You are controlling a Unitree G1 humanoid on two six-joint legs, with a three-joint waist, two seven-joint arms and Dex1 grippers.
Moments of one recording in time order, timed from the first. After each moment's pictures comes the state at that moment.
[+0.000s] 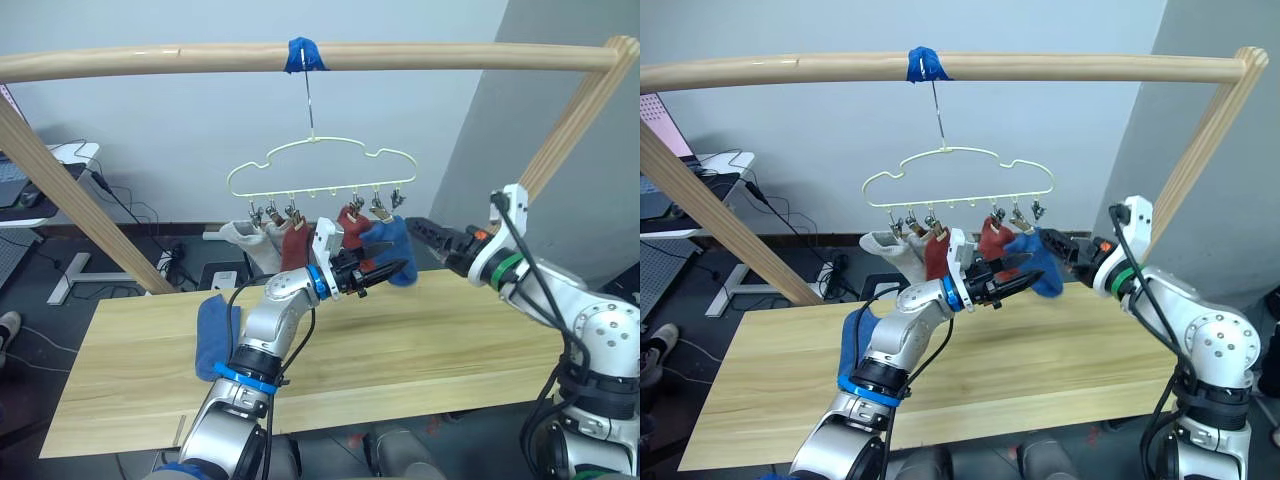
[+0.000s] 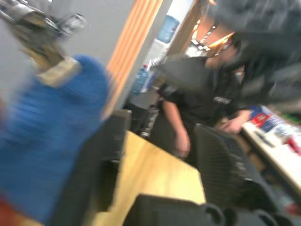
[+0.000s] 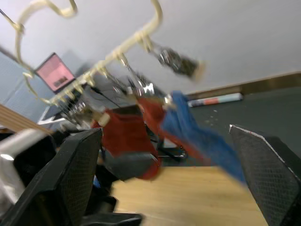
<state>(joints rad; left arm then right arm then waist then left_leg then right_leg) -0.53 0.09 -0.15 0.28 -0.39 0.23 -0.91 -0.40 -0.38 -0.27 -0.37 1.26 1.08 -0.21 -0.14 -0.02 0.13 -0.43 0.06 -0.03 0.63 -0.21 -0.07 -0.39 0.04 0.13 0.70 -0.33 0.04</state>
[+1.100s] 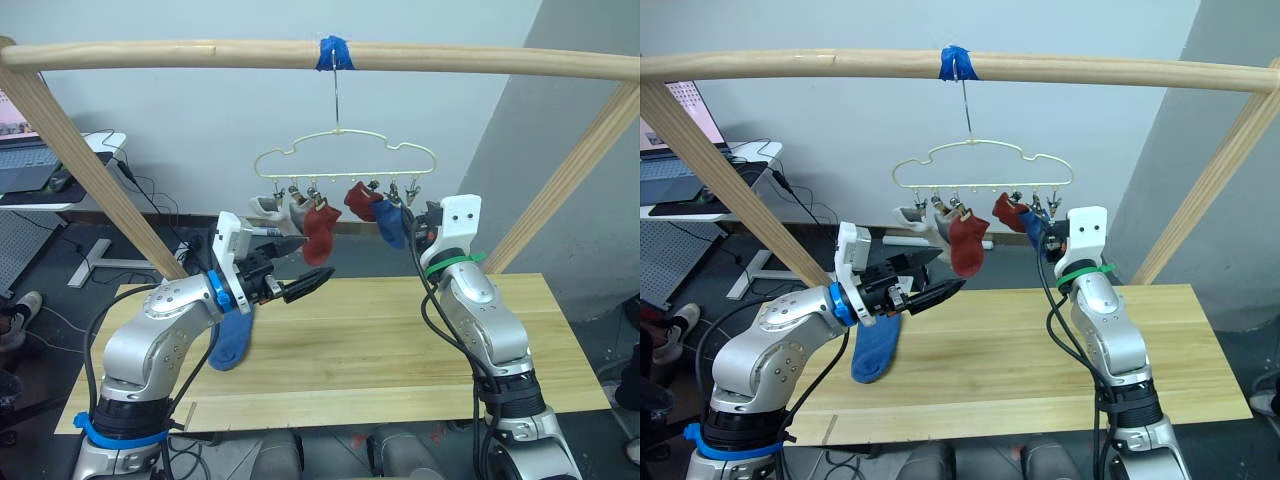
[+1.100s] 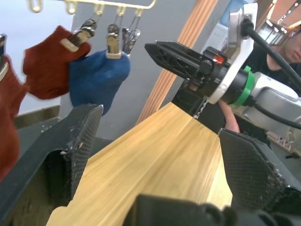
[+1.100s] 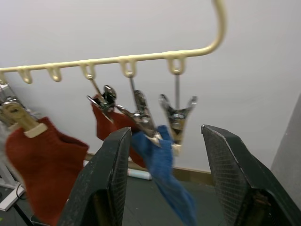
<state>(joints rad) -0.27 0.51 0.09 -0.36 -0.66 0.62 -0.83 -0.41 -0.14 0.08 -0.13 0.19 0.37 -0.03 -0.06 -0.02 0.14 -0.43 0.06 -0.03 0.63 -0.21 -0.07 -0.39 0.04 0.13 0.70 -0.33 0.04</state>
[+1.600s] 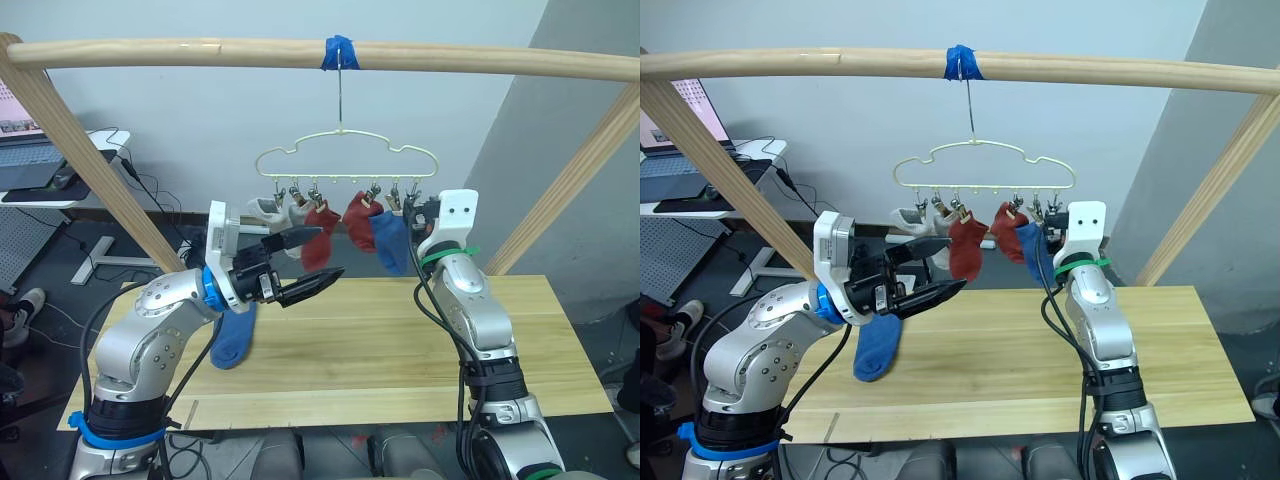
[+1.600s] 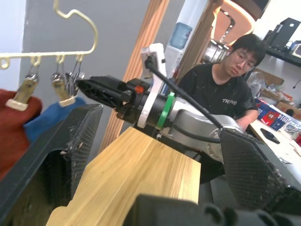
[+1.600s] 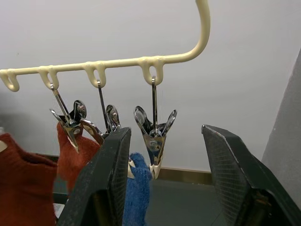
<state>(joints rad) -0.28 0.51 0.10 -0.39 -0.74 0.55 -0.90 -0.46 -0.07 0.02 -0.02 0.12 0.32 -0.05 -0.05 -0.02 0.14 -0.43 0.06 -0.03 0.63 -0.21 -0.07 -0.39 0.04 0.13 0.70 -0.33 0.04</state>
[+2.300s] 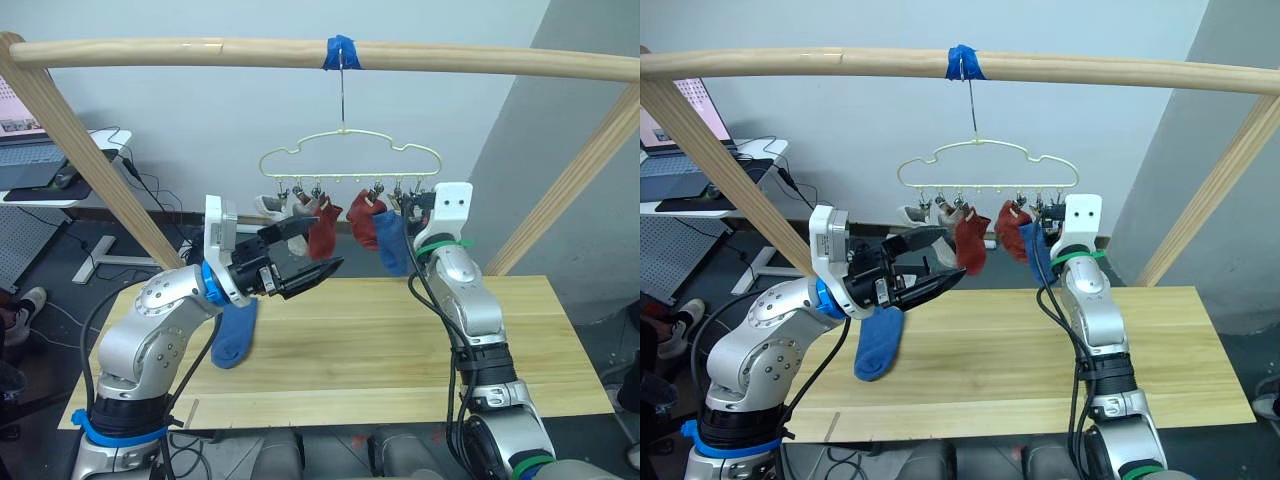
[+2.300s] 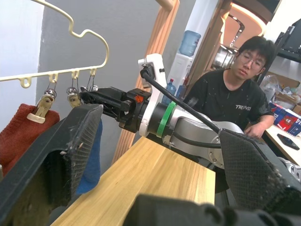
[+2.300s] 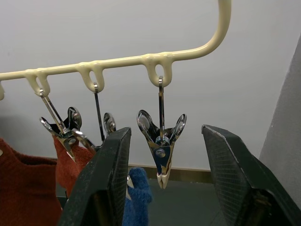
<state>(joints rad) -0.29 0.51 0.09 -0.39 -0.72 0.50 -0.86 -0.54 -0.04 -0.02 0.09 0.09 0.30 -0.06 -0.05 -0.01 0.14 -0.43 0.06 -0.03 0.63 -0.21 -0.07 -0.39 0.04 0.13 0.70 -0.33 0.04</state>
